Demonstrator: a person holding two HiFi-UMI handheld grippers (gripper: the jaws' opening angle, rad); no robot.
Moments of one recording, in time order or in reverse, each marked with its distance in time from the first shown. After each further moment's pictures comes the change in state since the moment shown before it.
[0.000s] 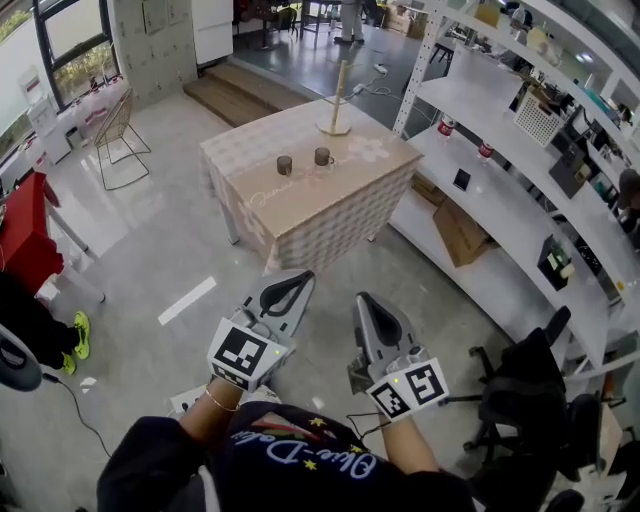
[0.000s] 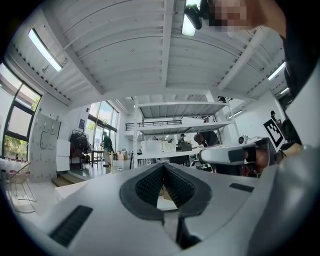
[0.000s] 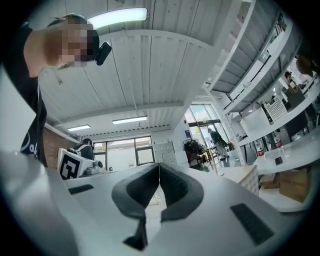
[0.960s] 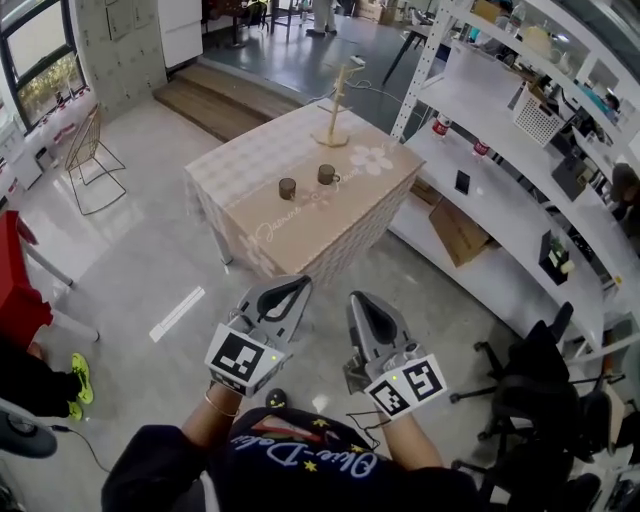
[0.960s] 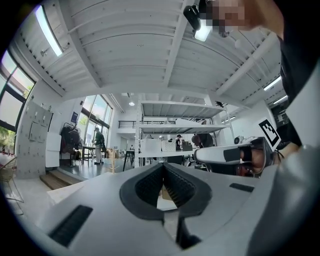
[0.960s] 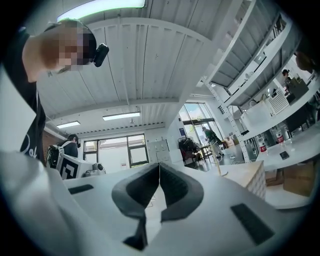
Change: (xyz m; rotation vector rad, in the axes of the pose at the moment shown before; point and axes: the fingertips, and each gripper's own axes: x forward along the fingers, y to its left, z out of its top) left arm 0.031 0.149 -0.024 -0.046 -0.005 -0.117; right arm 0.156 -0.006 -0.037 0.009 0.017 -0.082
